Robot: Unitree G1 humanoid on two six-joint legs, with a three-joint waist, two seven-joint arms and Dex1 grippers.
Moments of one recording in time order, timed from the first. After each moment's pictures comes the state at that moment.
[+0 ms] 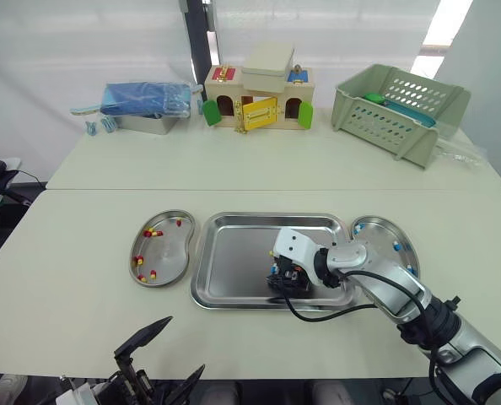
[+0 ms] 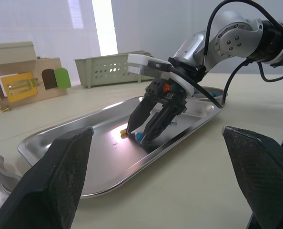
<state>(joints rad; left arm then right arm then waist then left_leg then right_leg) 0.61 0.28 0.23 -0.15 -0.66 -0.69 -1.31 -0.60 -0.50 0.59 -0.26 0.12 0.84 0.70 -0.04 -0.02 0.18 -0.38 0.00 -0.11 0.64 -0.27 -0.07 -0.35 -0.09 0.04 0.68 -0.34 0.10</state>
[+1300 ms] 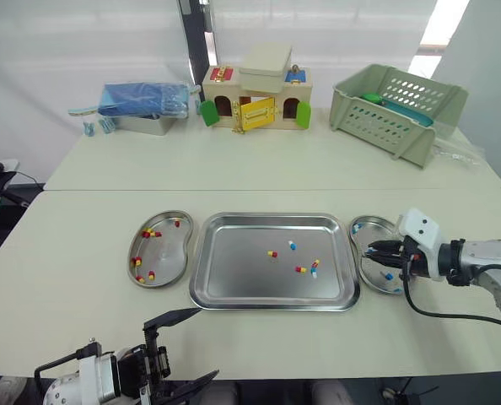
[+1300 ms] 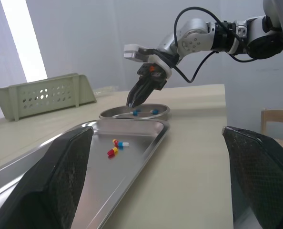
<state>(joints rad) 0.39 0.42 0.13 -0.11 -0.74 -0.59 -1.52 -0.22 -0.90 -0.05 -0.23 0.29 0.60 0.96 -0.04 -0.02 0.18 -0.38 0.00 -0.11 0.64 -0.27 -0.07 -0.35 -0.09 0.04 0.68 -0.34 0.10</state>
